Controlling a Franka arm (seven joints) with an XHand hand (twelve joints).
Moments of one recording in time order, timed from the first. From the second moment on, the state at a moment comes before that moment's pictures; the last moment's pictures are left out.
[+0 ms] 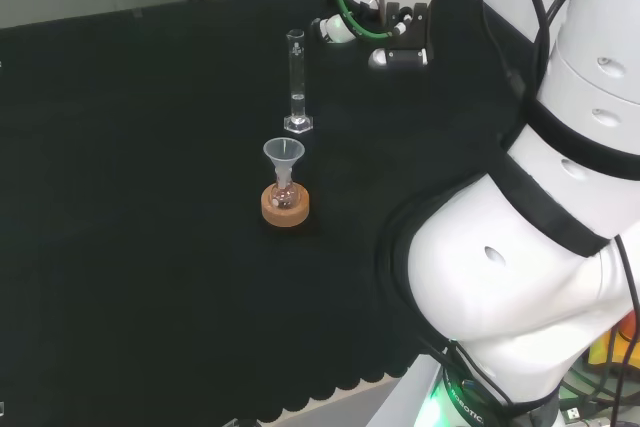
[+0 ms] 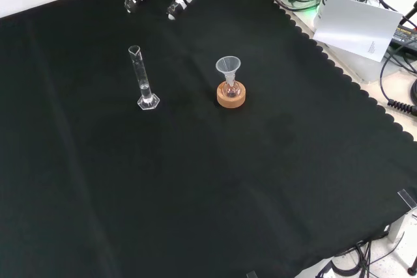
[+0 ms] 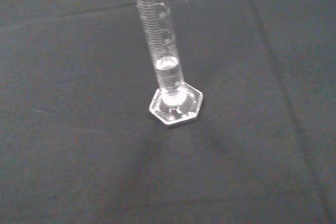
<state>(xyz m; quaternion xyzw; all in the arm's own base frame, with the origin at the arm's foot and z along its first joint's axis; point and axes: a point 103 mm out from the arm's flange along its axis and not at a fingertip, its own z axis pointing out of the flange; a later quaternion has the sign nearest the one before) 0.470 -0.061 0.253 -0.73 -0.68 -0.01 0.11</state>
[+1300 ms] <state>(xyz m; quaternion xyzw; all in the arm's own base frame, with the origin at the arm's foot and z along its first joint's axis) 0.519 -0.074 0.166 -0.68 -0.68 -0.17 0.22</state>
